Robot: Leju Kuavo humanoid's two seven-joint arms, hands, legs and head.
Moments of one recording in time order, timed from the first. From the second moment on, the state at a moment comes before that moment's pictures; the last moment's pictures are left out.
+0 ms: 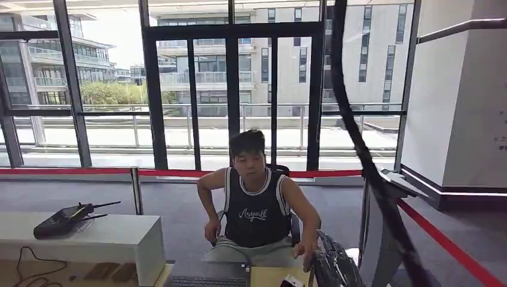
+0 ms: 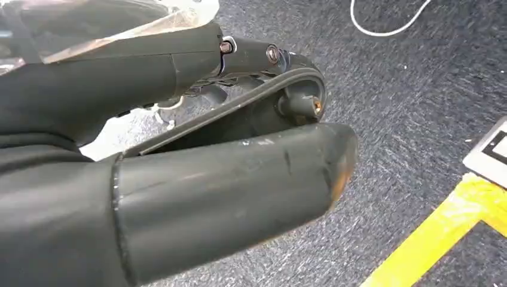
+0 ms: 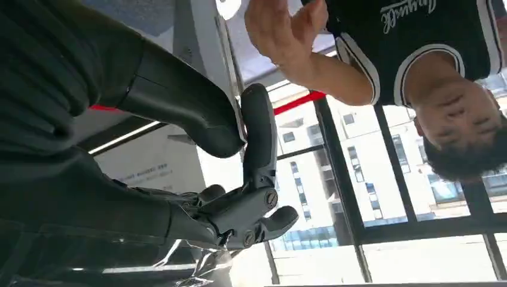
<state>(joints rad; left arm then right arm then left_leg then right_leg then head) -0.09 0.04 -0.42 -0.23 -0.60 0.32 0.04 -0.81 -0.18 0.56 -1.02 0.98 -0.33 0.15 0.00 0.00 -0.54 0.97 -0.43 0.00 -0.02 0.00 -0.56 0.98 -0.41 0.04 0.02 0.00</state>
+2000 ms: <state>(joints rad) -0.07 0.06 -0.47 -0.22 -0.47 0.35 0.08 -0.99 -0.15 0.66 -0.65 1.01 -0.55 0.22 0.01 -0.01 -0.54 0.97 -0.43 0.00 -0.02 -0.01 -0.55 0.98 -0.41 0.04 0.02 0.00</state>
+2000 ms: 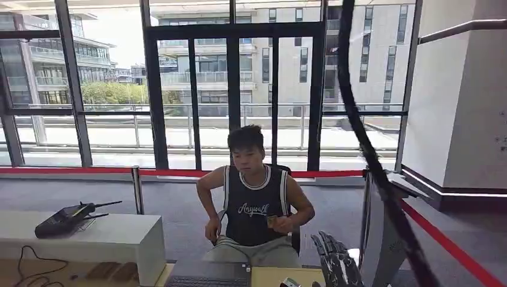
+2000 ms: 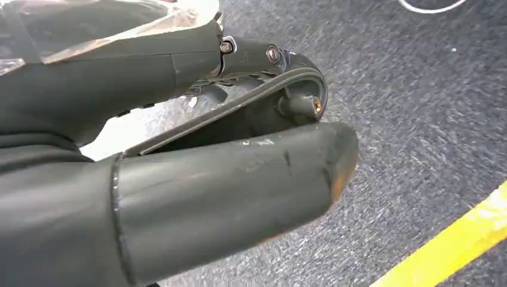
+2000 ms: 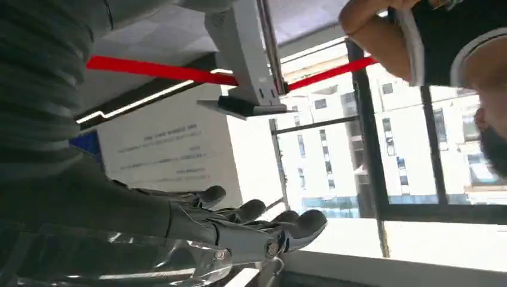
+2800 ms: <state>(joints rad) -0.07 0.03 -0.44 -0.22 -0.35 0.42 0.19 -0.33 -0.52 -0.19 -0.76 0.88 -0.70 0.02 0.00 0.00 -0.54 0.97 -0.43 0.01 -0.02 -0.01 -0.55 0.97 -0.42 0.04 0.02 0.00</state>
